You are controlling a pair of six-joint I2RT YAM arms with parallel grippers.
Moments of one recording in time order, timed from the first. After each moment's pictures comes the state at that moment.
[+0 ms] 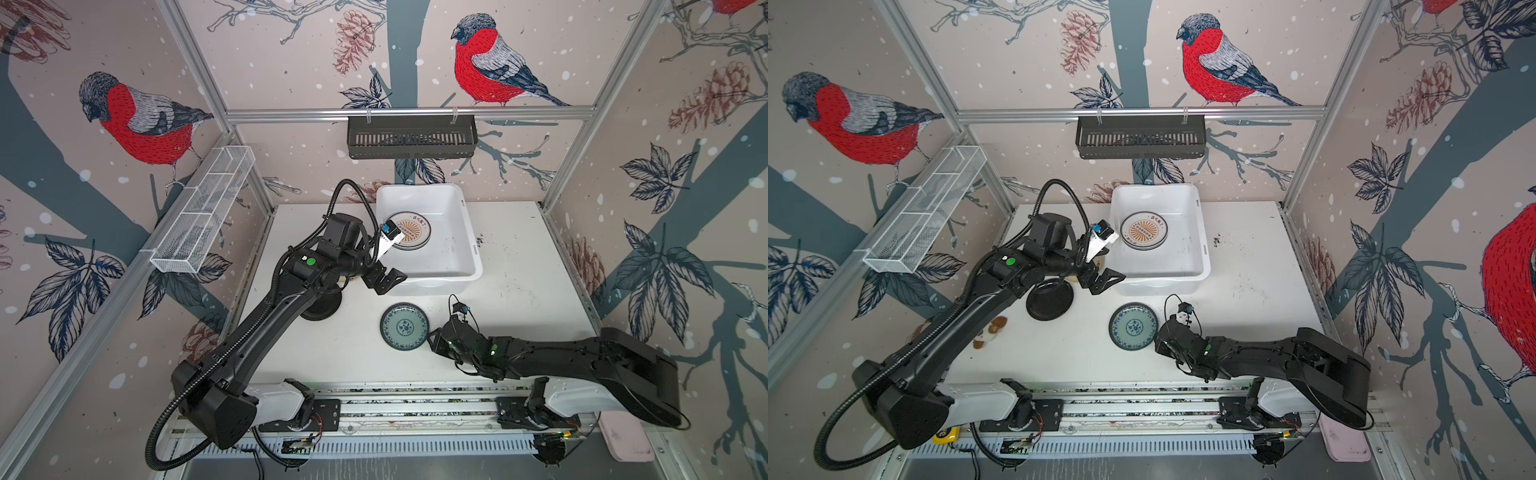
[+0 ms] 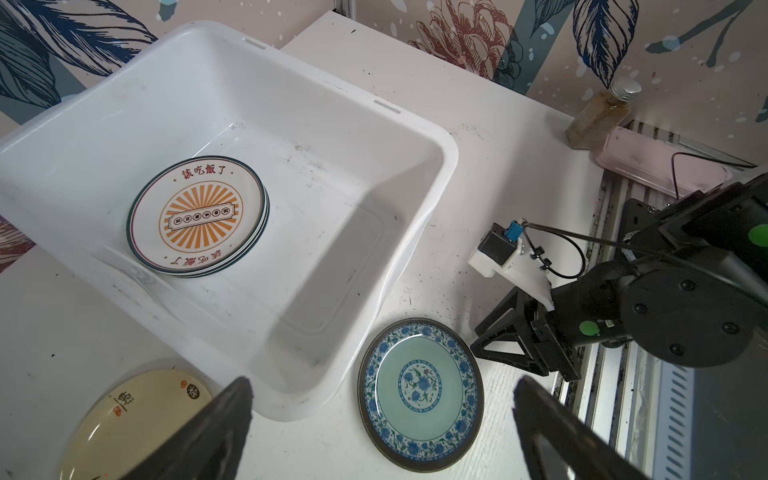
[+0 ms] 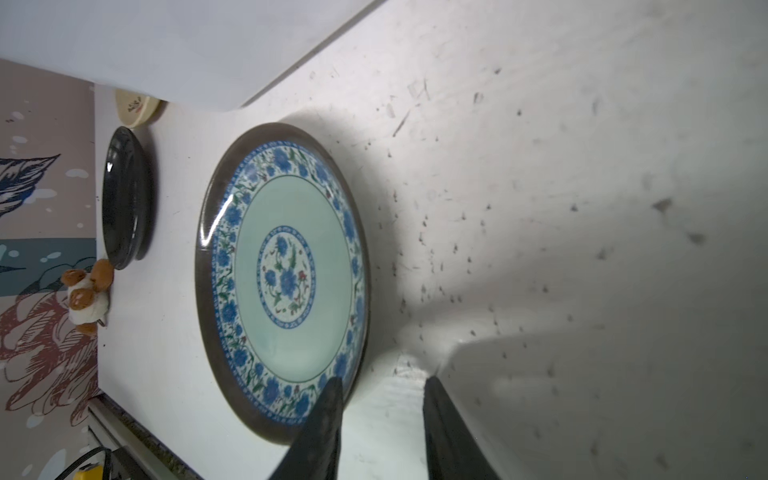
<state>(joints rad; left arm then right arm) -0.53 1.29 1.33 -0.74 0.45 0.29 1.08 1.35 0.40 0.13 0.16 1.21</state>
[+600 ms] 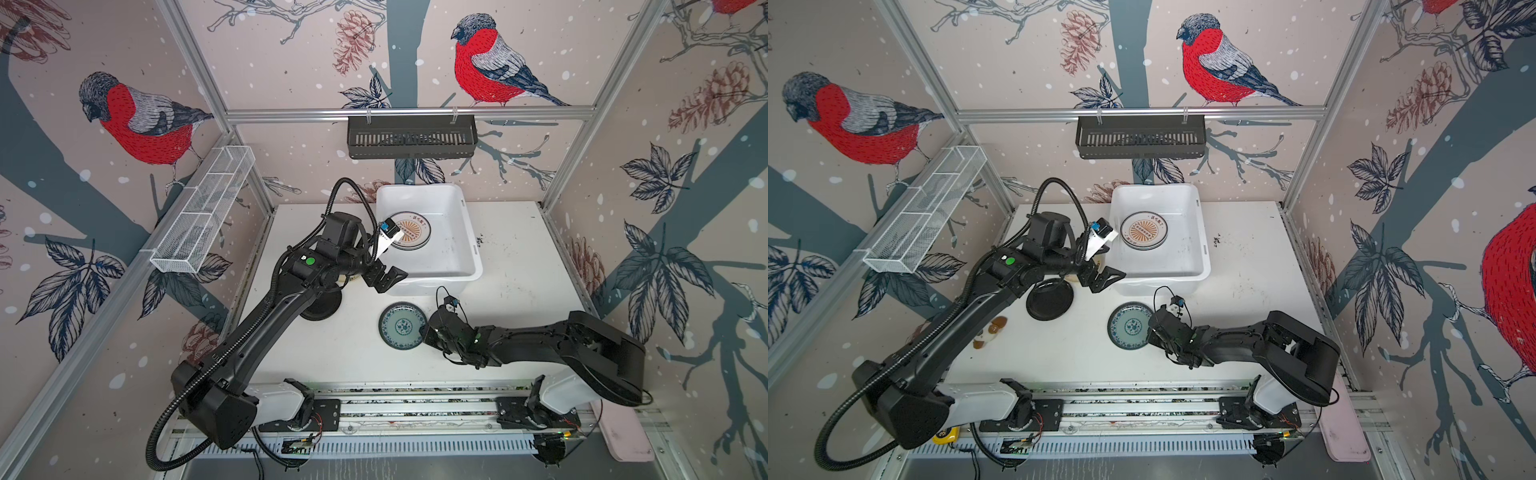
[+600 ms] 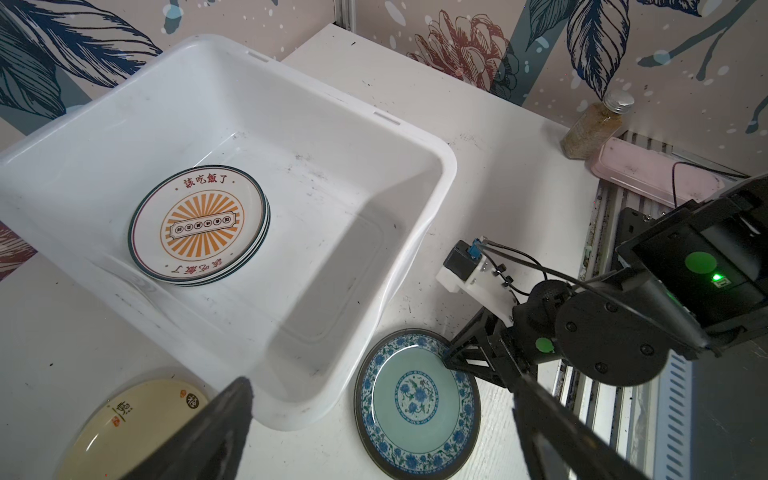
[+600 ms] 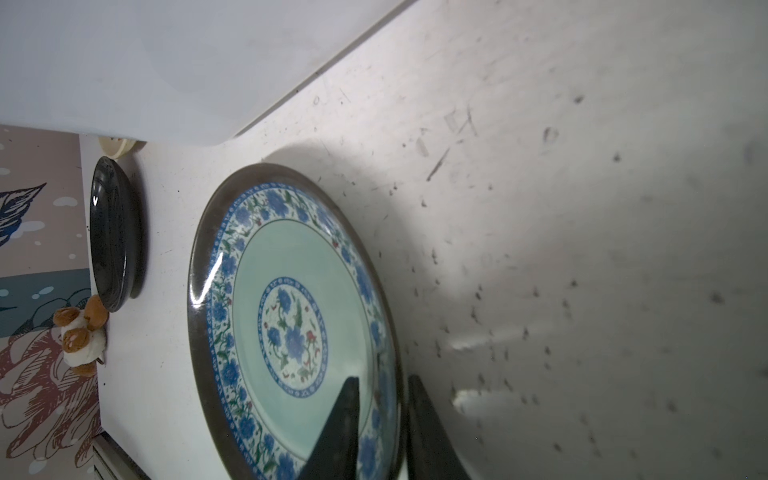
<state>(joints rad) -0.52 1.29 1.33 -0.72 0.47 0.29 1.03 1.52 0.52 0.18 0.14 1.23</state>
